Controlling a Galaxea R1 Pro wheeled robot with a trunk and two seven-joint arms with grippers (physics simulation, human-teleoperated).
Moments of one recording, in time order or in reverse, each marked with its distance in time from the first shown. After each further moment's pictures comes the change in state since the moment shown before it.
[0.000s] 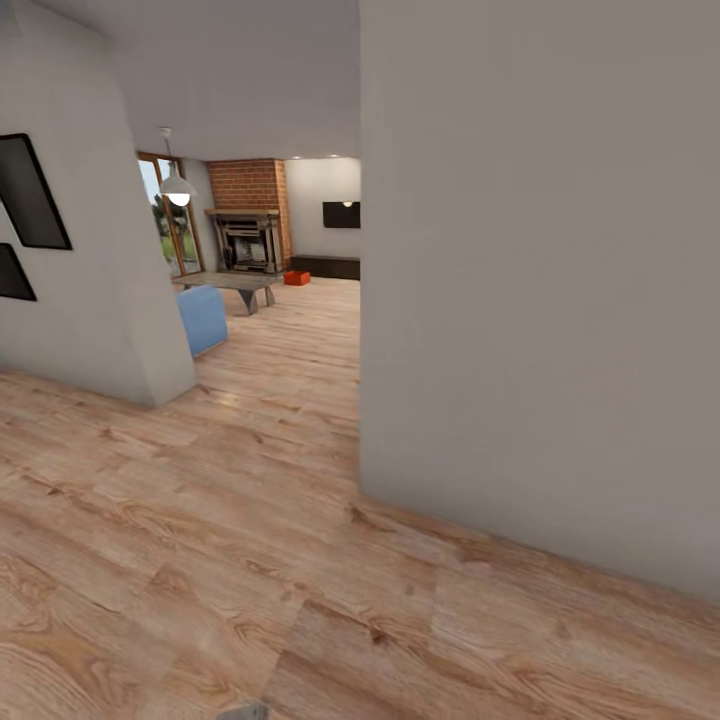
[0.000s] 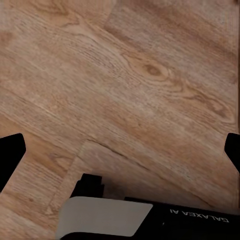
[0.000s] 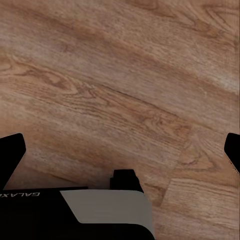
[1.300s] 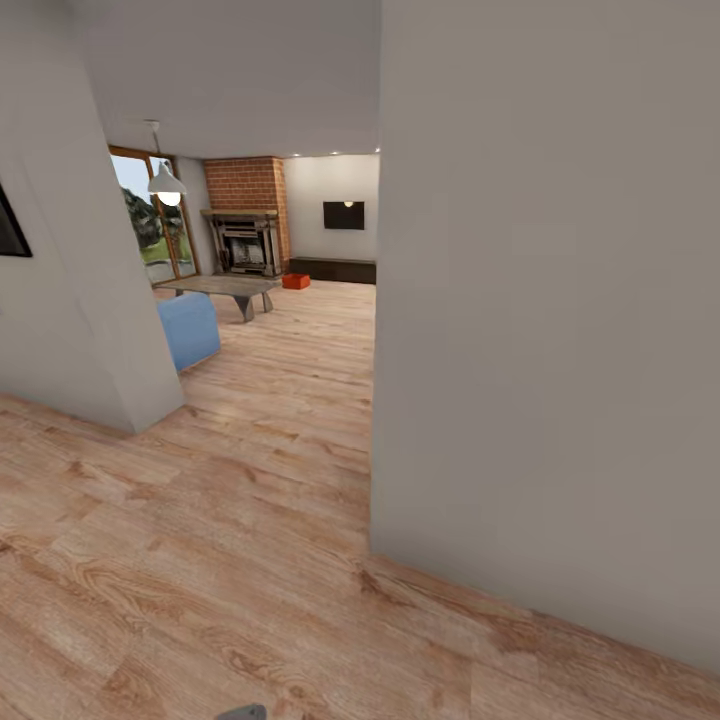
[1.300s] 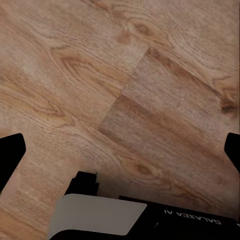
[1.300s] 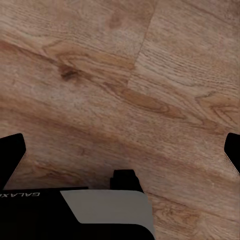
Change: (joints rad) left arm 0.000 0.003 0.007 0.000 0.039 0.000 -0.004; right arm 0.000 0.000 0.000 0.000 0.000 -0.001 0.000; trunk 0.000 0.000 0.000
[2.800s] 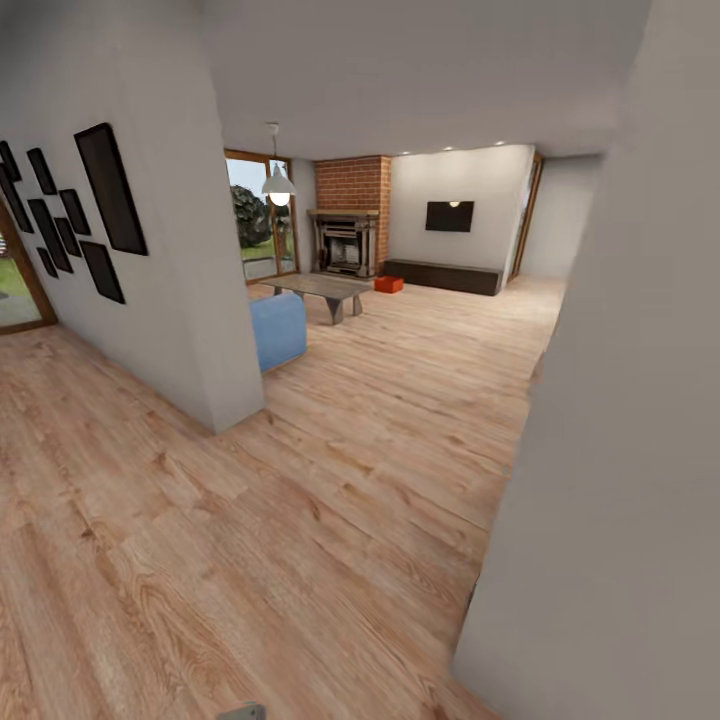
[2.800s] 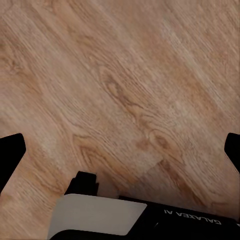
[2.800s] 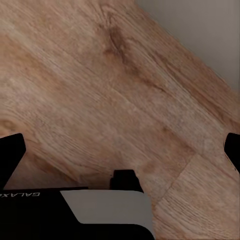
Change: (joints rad) left arm 0.000 0.000 0.001 0.000 -0.001 0.000 0.000; right arm 0.000 0.001 0.001 0.000 0.001 0.000 0.000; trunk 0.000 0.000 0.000
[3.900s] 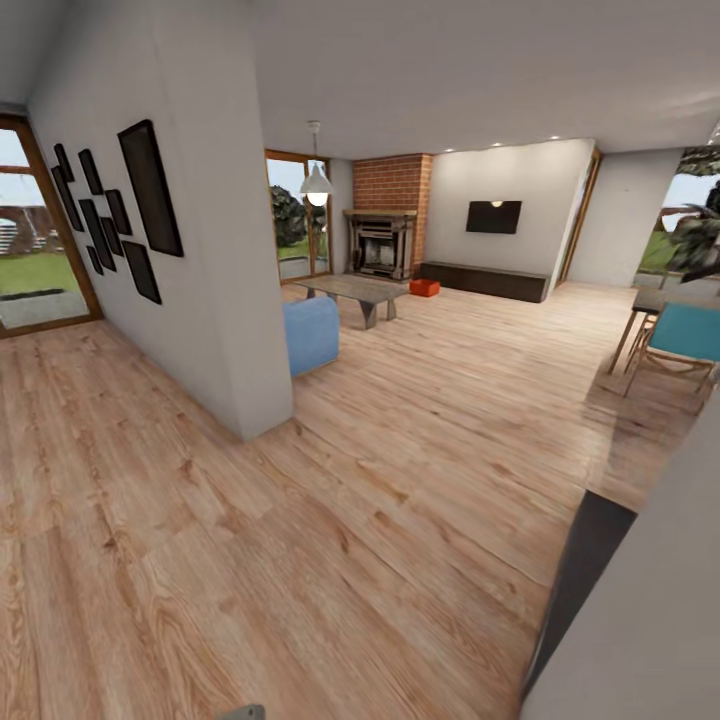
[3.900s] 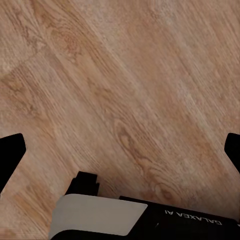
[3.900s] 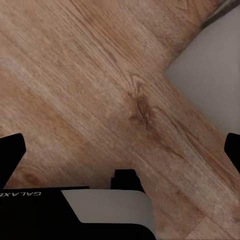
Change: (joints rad) left arm 0.000 0.002 0.001 0.000 0.001 0.000 0.000; right arm 0.000 0.002 0.000 0.000 0.000 0.001 0.001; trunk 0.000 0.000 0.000
